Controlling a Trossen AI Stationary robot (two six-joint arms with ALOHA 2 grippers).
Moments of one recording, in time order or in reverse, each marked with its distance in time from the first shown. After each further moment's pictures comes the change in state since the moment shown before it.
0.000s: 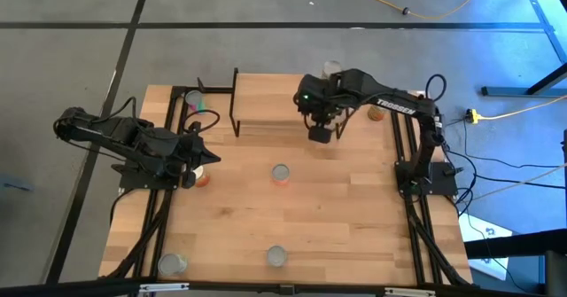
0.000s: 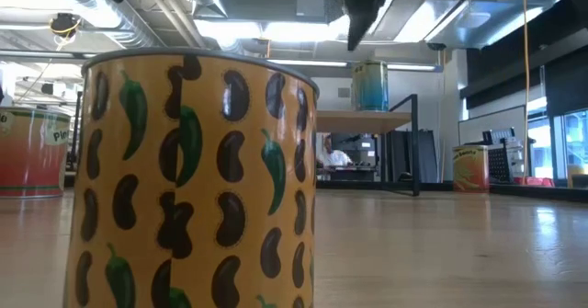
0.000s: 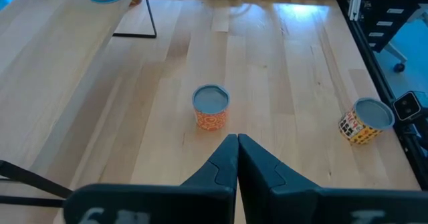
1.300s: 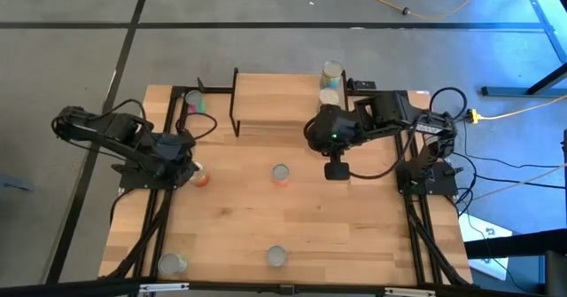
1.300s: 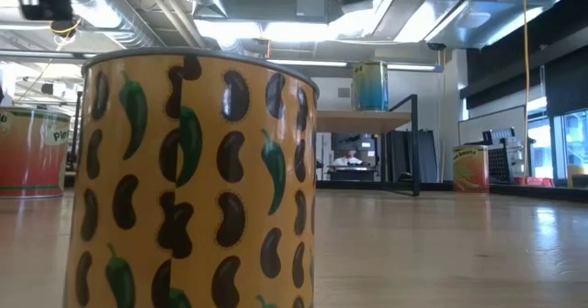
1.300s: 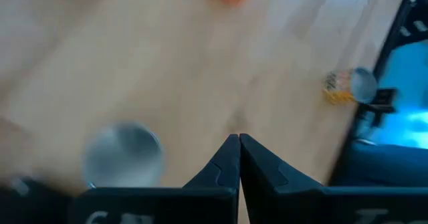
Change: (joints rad) left arm -0.004 0.020 0.078 -0.430 0.205 -0.756; right arm 0.342 -0.028 0.281 -0.120 -0.034 0.077
